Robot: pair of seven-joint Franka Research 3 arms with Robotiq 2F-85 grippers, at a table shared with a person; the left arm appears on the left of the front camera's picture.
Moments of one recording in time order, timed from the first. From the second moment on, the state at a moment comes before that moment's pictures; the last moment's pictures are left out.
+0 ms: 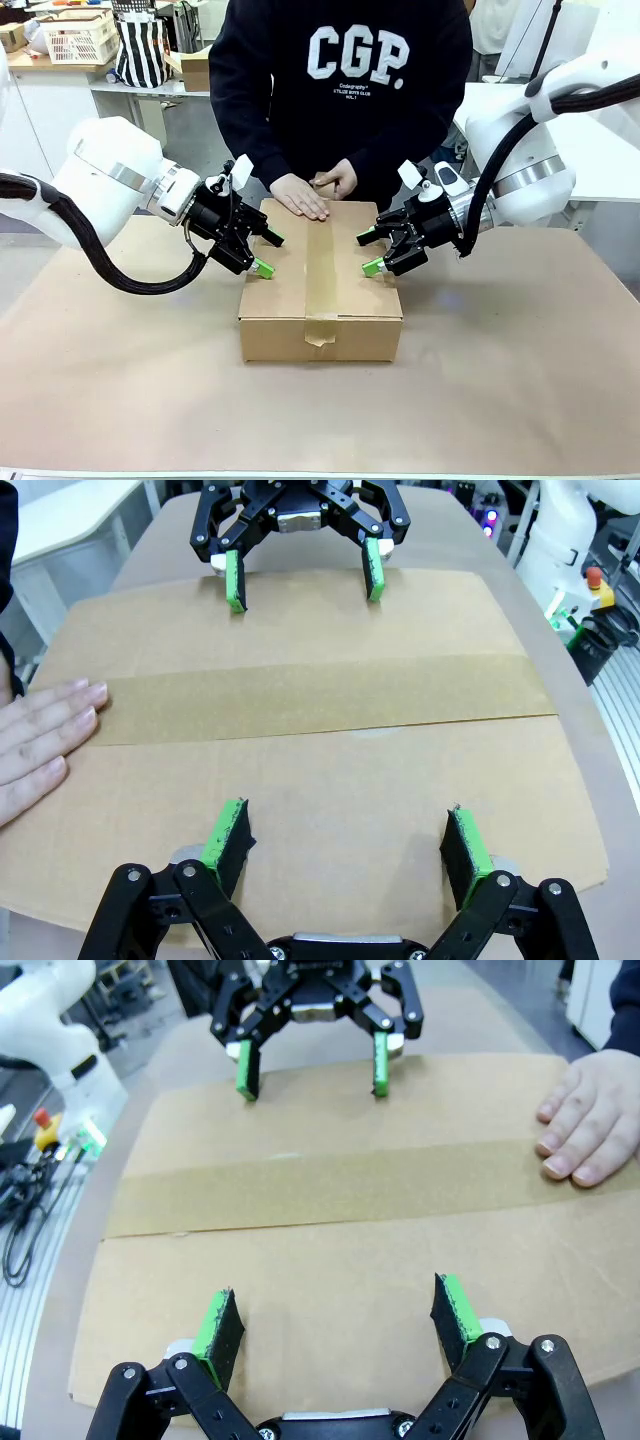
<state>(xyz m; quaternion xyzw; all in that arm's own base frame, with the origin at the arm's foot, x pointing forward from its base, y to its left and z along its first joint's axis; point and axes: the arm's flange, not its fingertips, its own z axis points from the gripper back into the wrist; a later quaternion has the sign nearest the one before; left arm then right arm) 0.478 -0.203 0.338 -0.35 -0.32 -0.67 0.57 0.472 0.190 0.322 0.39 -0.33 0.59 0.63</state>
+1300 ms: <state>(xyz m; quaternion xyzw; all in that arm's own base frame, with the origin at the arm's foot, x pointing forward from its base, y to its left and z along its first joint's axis) 0.479 -0.203 0.338 -0.35 -0.32 -0.67 0.57 0.472 0.190 0.322 0.39 -0.33 0.59 0.63</state>
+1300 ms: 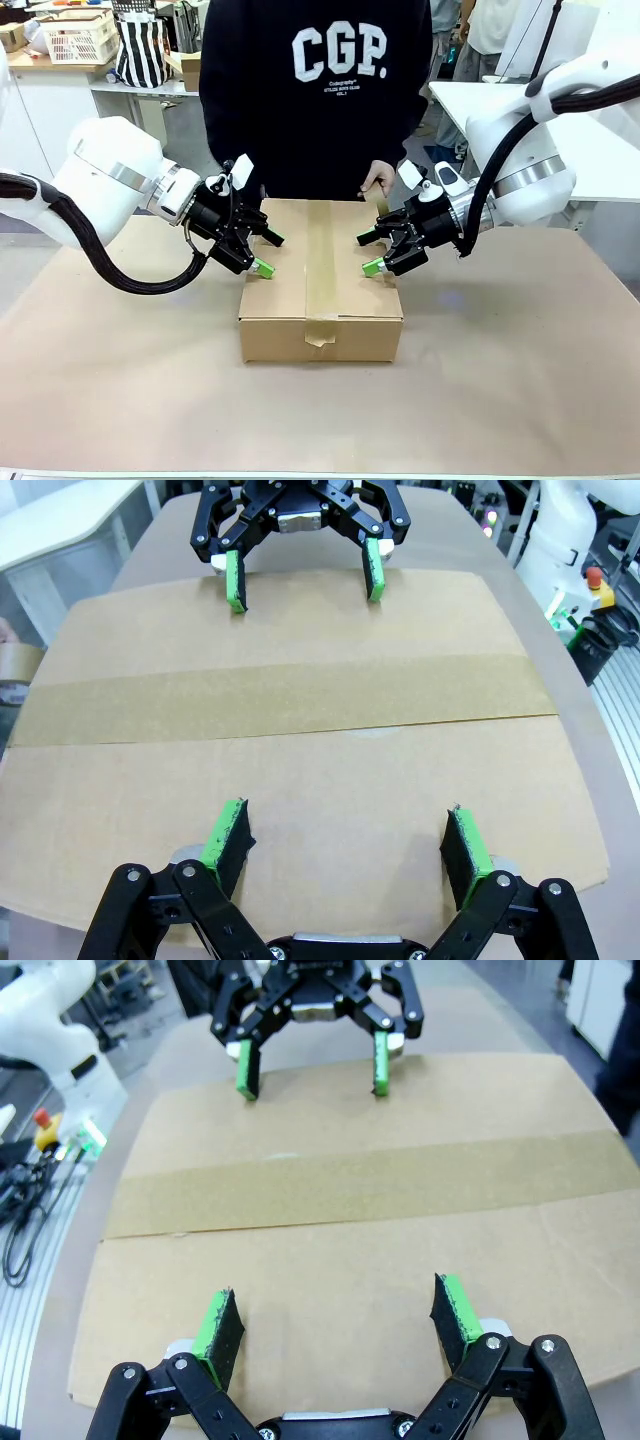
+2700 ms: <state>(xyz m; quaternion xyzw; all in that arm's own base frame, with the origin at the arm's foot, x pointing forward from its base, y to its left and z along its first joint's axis) 0.462 -0.199 0.368 -0.38 -0.32 -0.67 0.56 0.460 0.184 0.377 0.44 -0.34 0.56 0.61</state>
